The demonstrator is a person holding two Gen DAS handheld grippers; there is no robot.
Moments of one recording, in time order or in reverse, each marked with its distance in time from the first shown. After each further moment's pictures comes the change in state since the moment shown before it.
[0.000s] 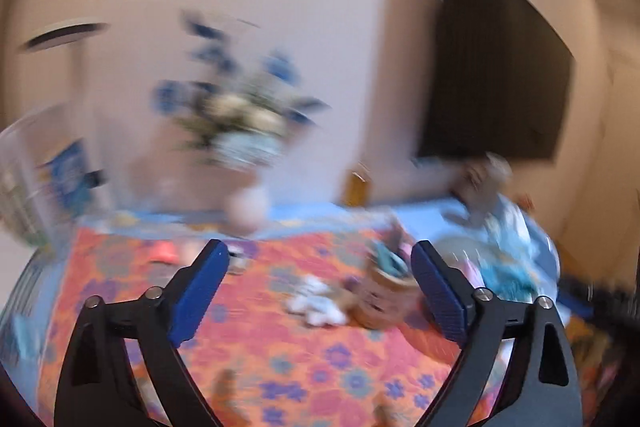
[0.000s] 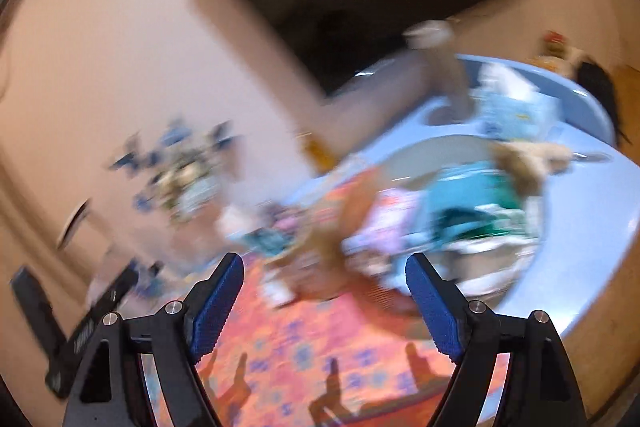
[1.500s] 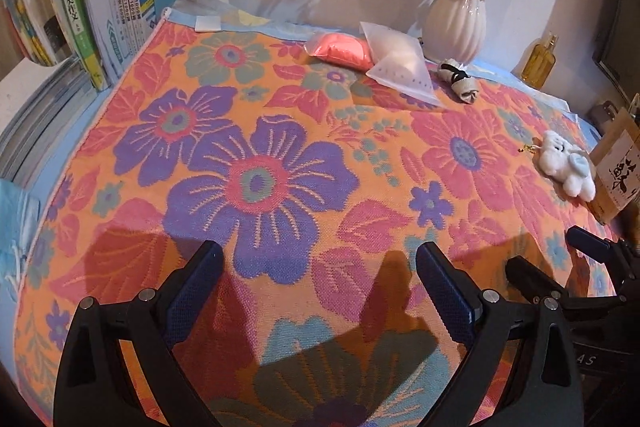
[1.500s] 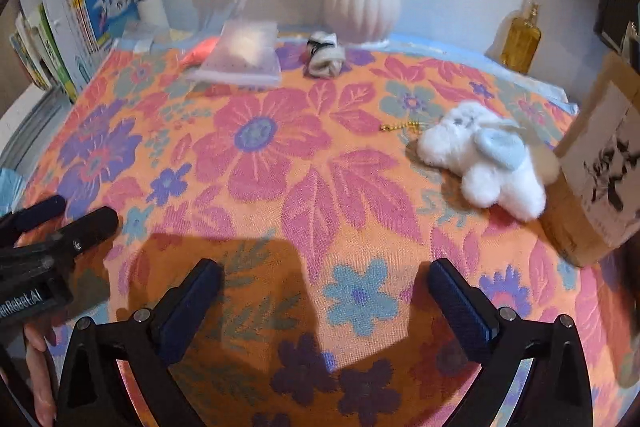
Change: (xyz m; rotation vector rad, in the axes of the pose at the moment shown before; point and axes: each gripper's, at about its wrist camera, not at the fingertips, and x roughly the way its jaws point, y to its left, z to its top) left arm 0.125 0.209 -0.167 -0.124 0.426 0.252; right arm 0.297 0.143 -0.181 -0.618 0.409 -0.203
